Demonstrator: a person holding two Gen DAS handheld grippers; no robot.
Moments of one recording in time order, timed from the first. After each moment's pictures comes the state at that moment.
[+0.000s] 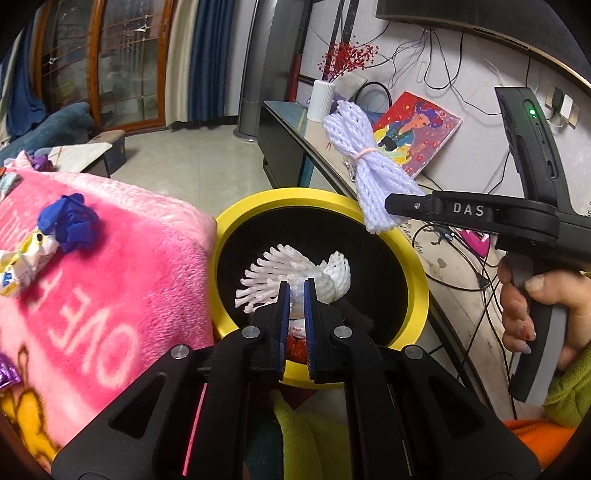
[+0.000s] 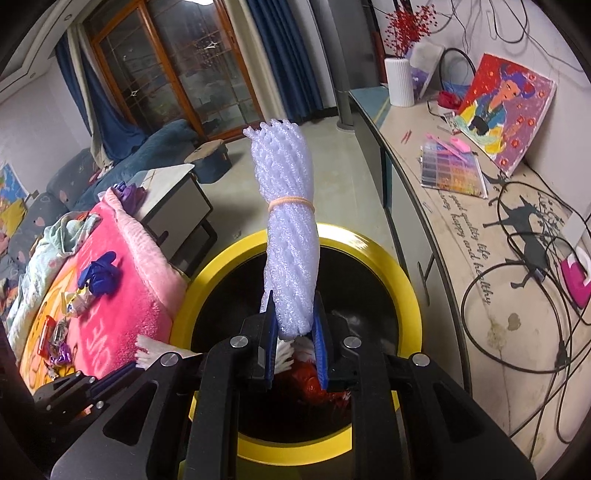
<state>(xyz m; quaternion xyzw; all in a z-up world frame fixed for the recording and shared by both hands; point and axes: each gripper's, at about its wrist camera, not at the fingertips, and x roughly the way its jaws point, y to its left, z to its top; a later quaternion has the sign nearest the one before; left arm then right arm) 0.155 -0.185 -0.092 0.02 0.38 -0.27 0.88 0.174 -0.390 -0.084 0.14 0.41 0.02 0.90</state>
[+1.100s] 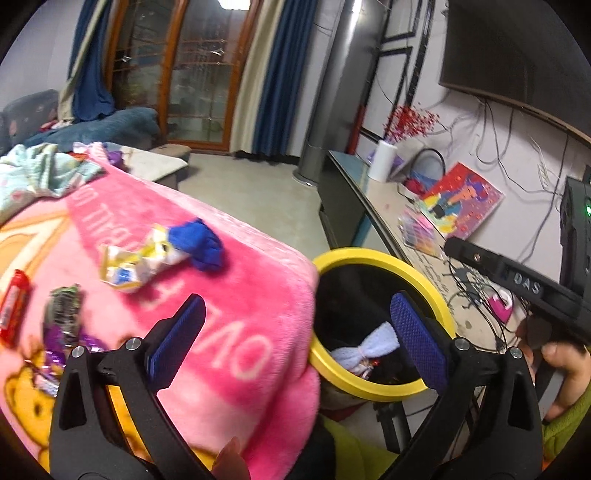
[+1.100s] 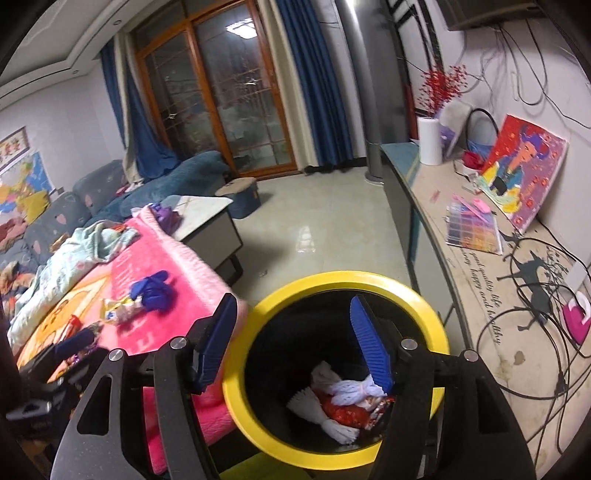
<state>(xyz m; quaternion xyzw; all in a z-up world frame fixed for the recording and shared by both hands) 0.133 -0.098 -0.040 -0.05 0.31 -0.15 0.94 0.140 -0.336 -0.030 0.10 0.31 0.07 0.94</state>
